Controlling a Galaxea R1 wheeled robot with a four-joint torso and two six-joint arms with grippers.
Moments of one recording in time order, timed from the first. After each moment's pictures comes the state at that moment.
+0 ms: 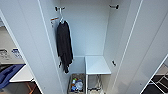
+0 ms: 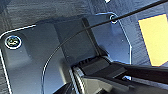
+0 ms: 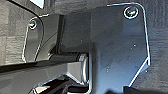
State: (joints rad) left arm 1.40 3.00 -2.52 0.65 0.05 -0.45; right arm -1.50 3.09 -2.74 0.12 0.09 -0.21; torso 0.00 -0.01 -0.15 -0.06
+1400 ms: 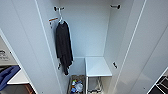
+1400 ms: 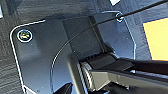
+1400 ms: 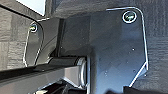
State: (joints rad) left arm 1.41 2.89 -2.44 0.62 0.04 -0.45; right arm -1.48 3.01 -2.66 0.12 0.08 -0.21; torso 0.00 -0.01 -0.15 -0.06
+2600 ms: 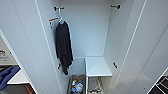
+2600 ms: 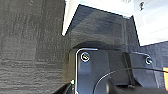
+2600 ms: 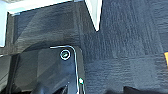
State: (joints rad) left arm 1.34 2.33 -2.03 0.29 -0.14 -0.46; right arm -1.31 2.58 -2.41 0.28 0.06 -0.20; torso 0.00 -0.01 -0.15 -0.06
